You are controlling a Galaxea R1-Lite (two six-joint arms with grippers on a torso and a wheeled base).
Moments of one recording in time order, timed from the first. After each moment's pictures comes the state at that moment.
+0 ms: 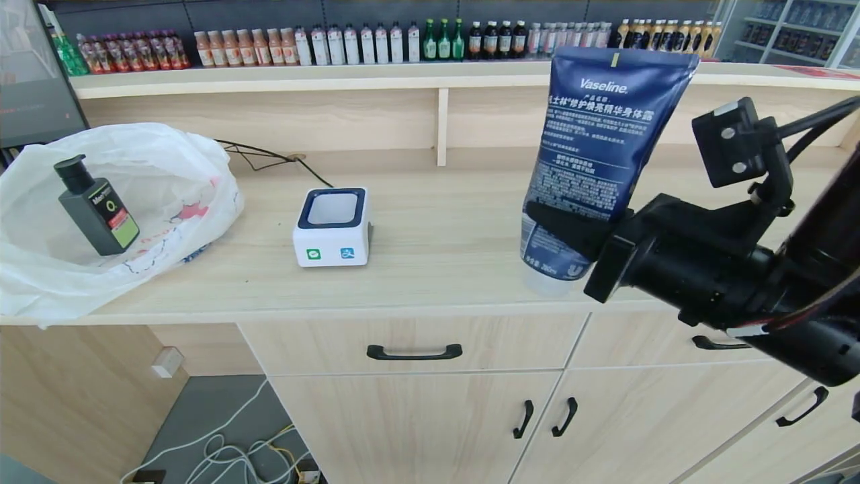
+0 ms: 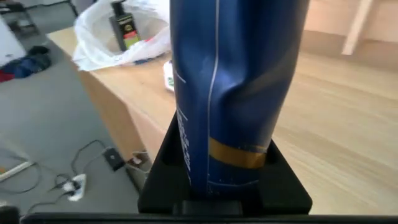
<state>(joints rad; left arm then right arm) 0.00 0.00 0.00 0.00 0.00 0.00 0.65 1.52 -0.74 -0.93 0.09 -0.03</state>
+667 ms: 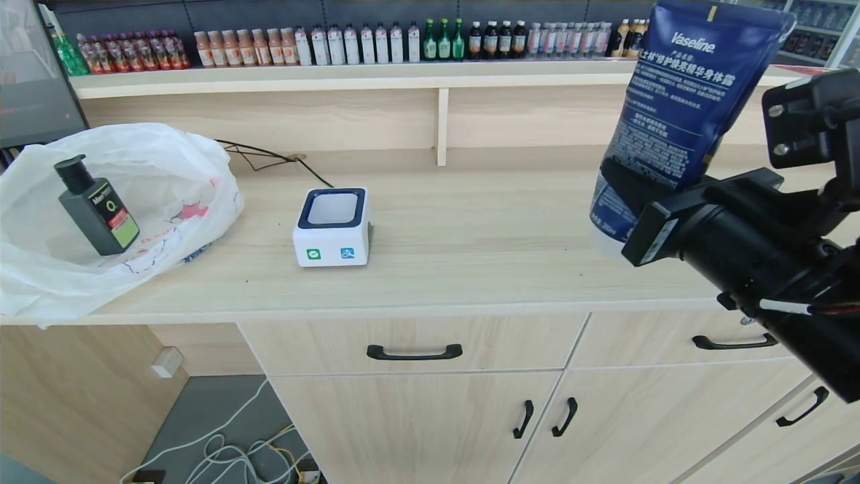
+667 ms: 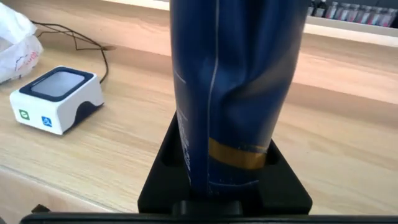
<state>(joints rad) 0.00 0.00 0.00 0.00 0.00 0.00 0.68 1.47 -0.67 -1.09 -0.34 -0.25</state>
